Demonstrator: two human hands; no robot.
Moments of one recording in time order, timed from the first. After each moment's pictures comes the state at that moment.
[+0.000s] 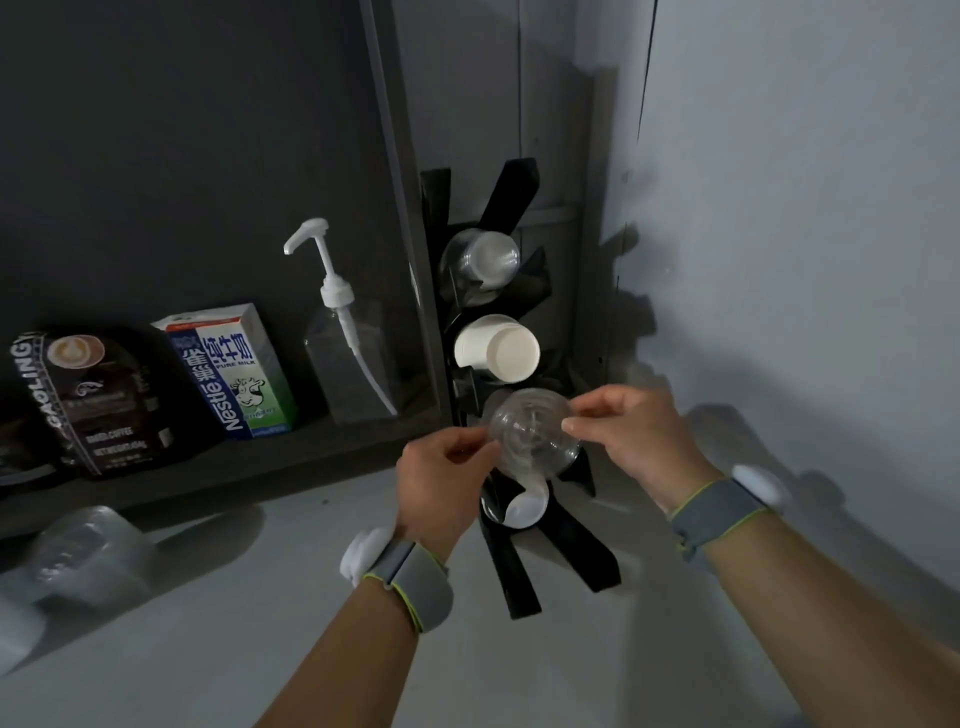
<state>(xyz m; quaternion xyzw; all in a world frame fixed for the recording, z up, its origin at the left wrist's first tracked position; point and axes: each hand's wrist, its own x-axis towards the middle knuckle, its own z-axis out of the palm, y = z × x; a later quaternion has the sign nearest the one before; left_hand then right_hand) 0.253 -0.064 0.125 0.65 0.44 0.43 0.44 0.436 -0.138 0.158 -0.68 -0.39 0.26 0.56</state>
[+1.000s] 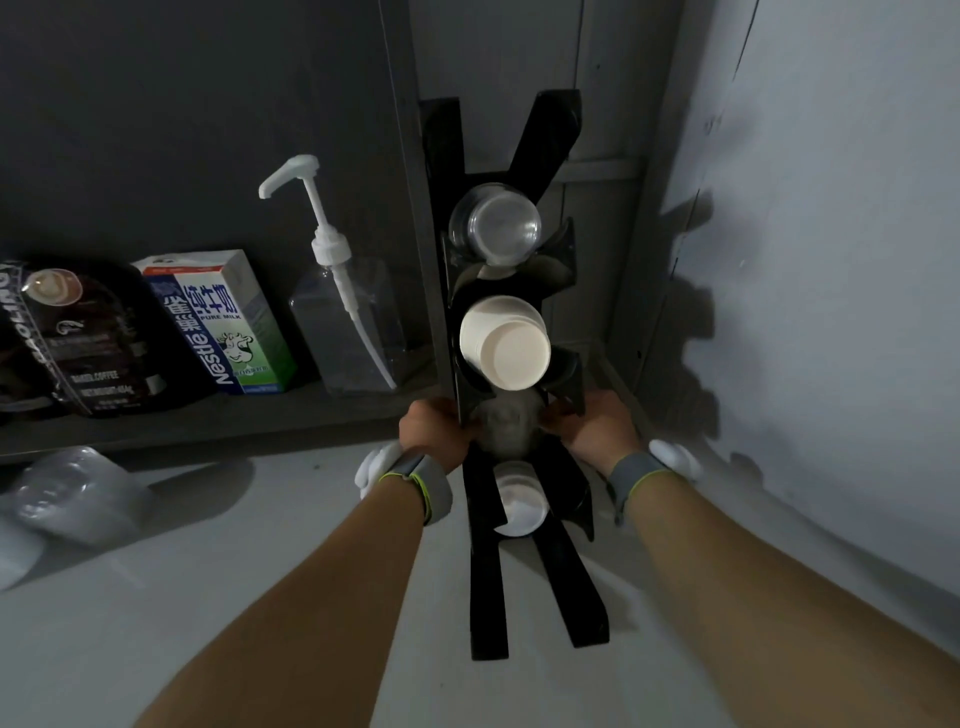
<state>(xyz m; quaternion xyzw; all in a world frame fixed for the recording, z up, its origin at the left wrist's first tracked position) 0.304 0.025 0.093 0.65 0.62 0.25 0.36 0.486 -0.028 0.086 -0.77 -0.45 0.27 0.38</state>
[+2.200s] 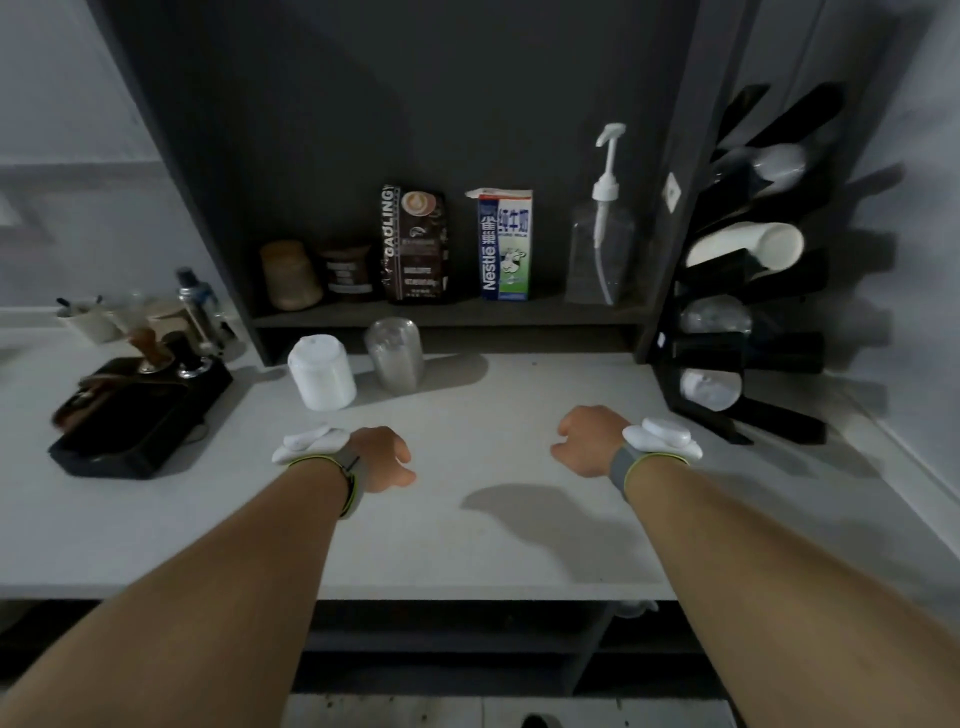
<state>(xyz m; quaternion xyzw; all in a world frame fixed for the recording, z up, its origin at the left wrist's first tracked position) -0.173 -0.095 0.079 0.74 0.62 -0.13 0.21 0.107 -0.150 0.088 -0.76 -0.63 0.19 -0.01</state>
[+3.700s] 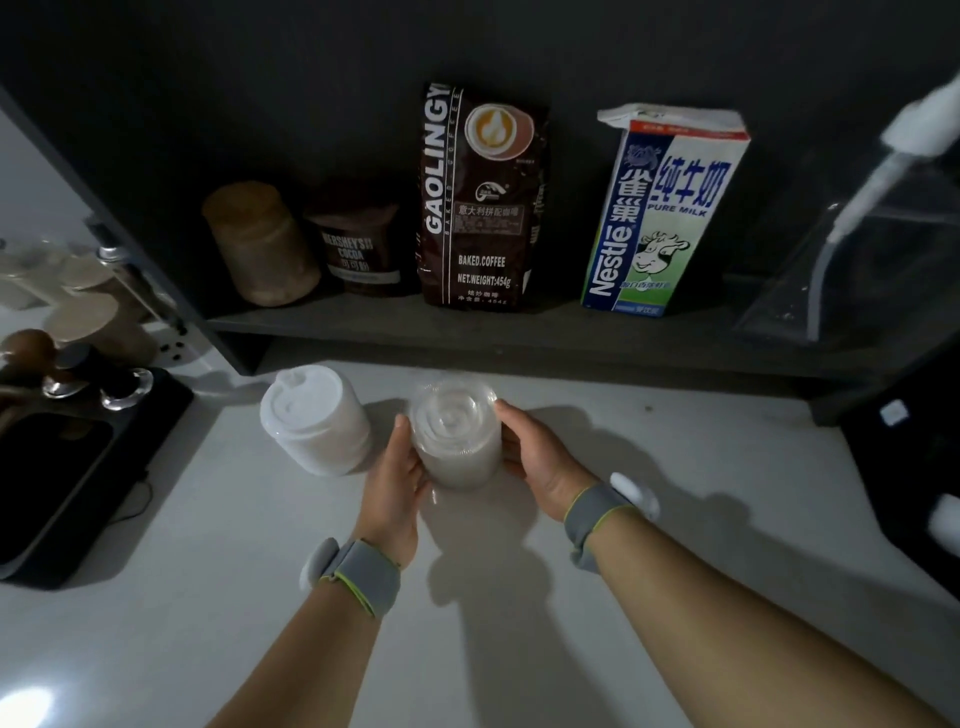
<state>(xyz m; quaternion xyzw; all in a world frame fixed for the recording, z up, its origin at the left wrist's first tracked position) -0.165 0.086 -0.014 0.26 0.56 0.46 0.64 -0.011 0.111 -0.016 -0.55 -0.30 0.67 0.40</state>
